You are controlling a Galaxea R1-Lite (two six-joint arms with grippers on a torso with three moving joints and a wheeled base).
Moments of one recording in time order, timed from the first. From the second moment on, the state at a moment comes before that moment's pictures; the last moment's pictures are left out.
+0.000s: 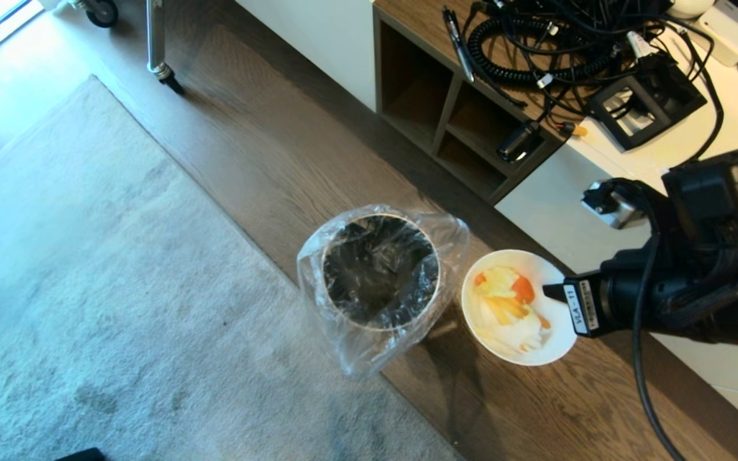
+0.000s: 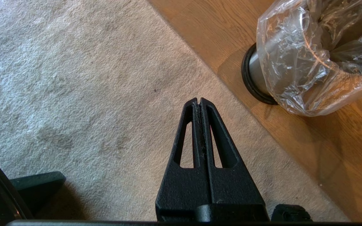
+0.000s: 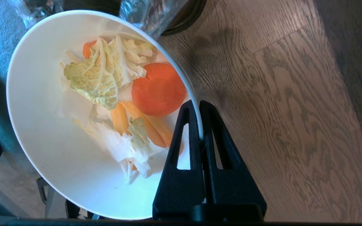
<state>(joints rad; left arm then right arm) 0.00 0.00 0.00 -0.01 0.01 -0.10 0.61 1.44 -0.98 0.13 -0.20 0.16</state>
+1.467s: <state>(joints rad) 0.00 0.00 0.00 -0.01 0.01 -0.10 0.91 1.73 -1.12 -0.29 -0.47 -0.30</state>
